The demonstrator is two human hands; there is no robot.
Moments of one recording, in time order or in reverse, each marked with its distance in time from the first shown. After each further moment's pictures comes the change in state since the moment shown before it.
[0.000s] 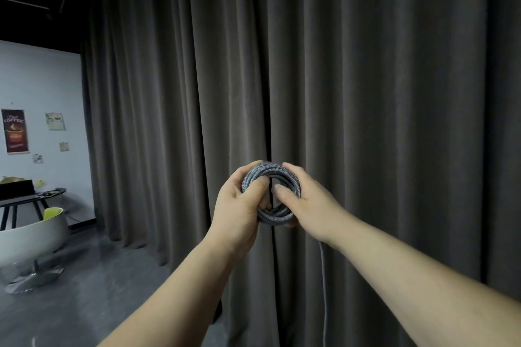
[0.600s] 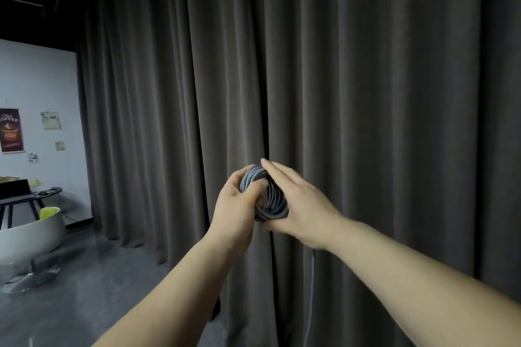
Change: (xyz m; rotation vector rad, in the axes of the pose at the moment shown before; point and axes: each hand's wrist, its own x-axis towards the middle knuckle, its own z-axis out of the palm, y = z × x) left_hand 0.000 -0.003 -0.003 0.100 0.099 -0.124; right_hand -0.008 -0.007 -0.002 -0.450 -0.146 -0.250
